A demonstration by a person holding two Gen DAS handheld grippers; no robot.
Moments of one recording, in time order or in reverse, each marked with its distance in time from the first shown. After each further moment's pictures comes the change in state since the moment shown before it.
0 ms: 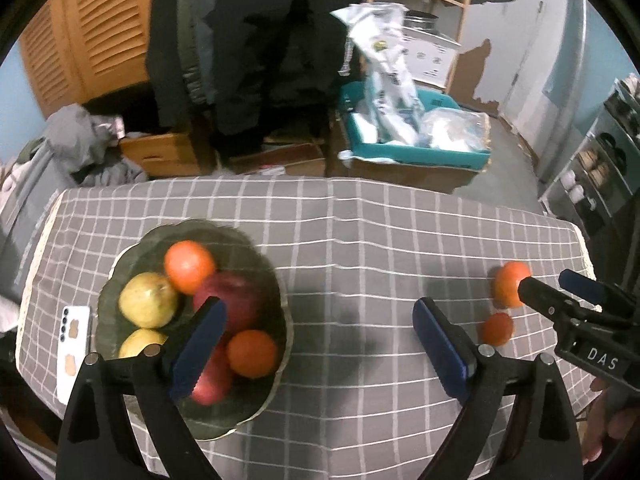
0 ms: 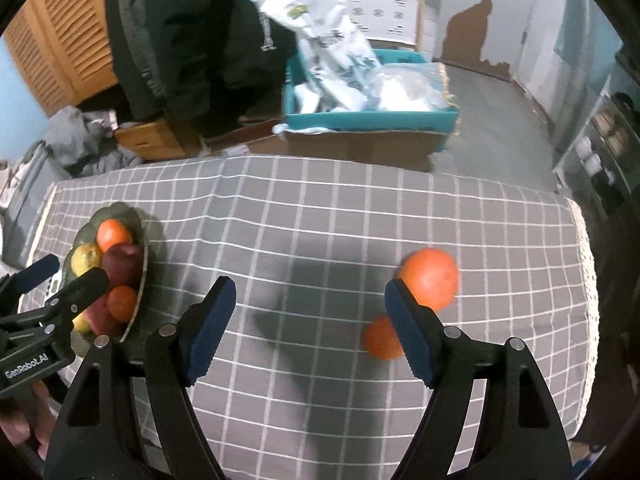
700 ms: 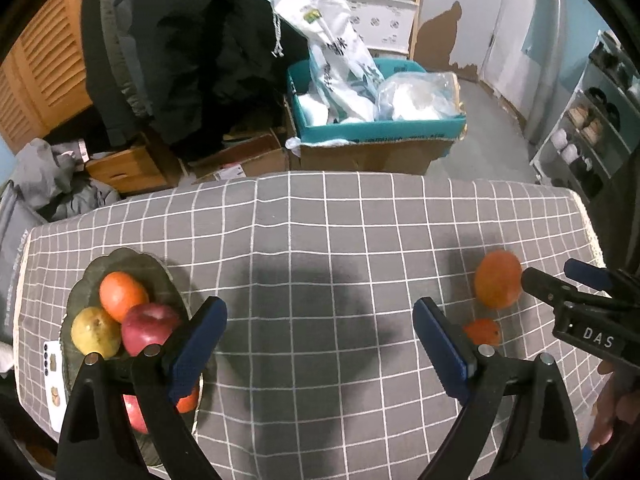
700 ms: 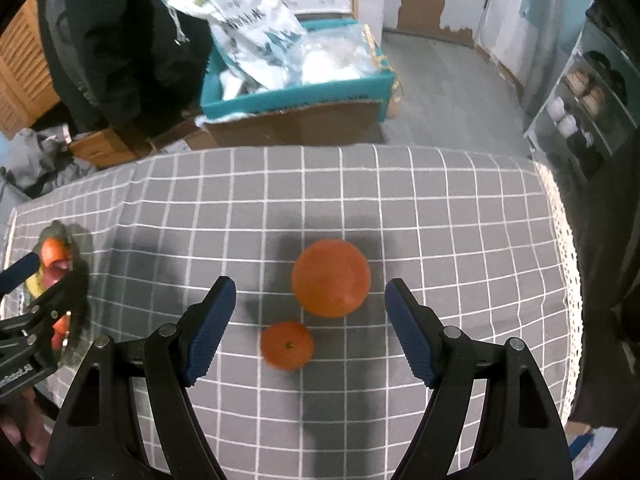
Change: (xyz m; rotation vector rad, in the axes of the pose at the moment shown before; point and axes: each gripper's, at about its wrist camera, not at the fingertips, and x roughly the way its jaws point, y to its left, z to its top) left arm 0.055 -0.077 0.016 0.124 0.070 -0.001; right arm 0.041 -0.086 0.005 0.088 0.095 -0.078
